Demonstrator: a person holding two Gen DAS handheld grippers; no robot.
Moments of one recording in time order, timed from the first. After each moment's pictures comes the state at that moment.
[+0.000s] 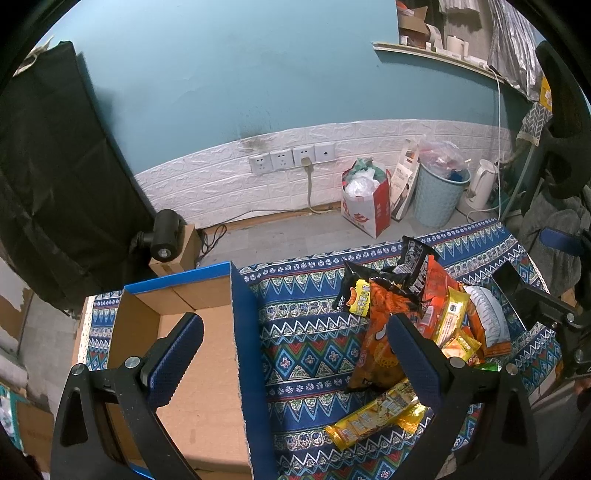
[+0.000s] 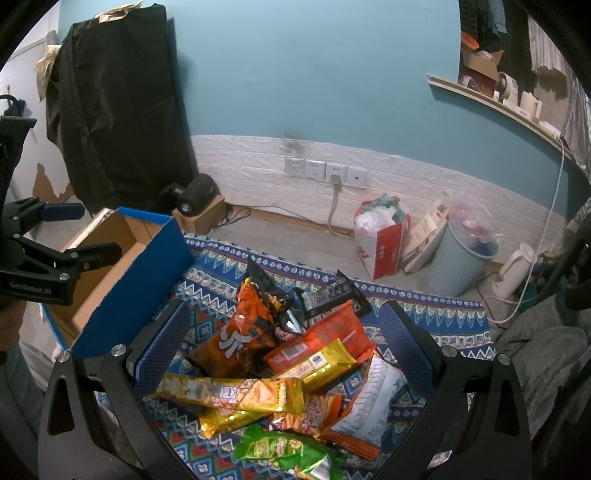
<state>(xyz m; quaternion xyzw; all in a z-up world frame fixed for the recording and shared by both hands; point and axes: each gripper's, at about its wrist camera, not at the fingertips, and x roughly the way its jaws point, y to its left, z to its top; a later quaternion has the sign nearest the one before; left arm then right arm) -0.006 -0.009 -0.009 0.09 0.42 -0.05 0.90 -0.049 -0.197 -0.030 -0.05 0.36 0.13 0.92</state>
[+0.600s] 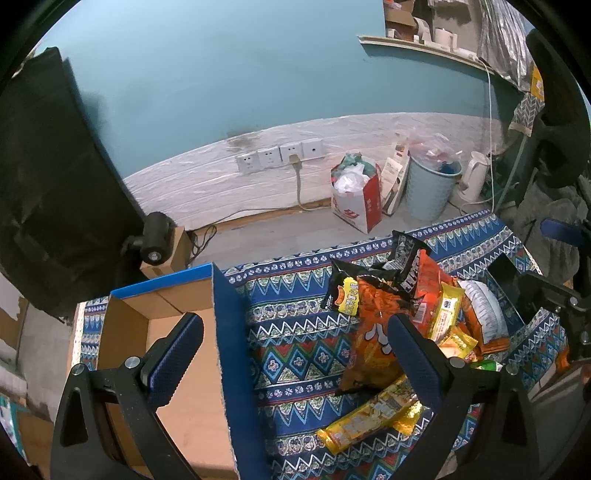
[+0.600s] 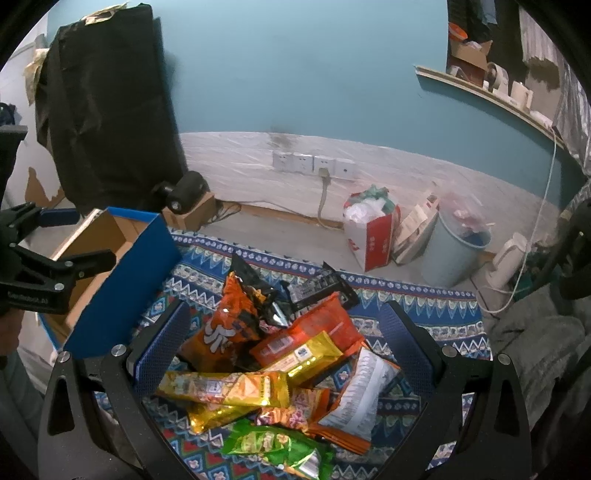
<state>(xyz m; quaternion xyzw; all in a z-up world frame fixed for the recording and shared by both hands) 0.001 -0.026 -0.022 0.11 0.42 -0.07 0.90 -0.045 -0.213 -0.033 -0.04 0.37 0.12 0.92</state>
